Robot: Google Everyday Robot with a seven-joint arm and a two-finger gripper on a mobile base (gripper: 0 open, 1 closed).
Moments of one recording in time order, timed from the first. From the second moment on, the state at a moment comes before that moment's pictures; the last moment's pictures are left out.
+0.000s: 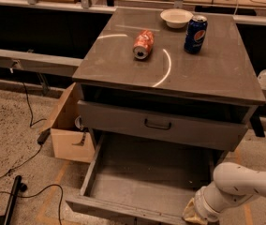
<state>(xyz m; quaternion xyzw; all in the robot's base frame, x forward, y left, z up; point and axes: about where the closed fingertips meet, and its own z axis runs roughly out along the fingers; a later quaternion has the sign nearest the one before) 0.347 -0.205 0.440 -0.62 0.76 0.18 0.08</state>
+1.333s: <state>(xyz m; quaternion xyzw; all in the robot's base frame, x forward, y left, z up) 0.372 -0.262 0.528 -0.57 0.79 0.09 0.18</state>
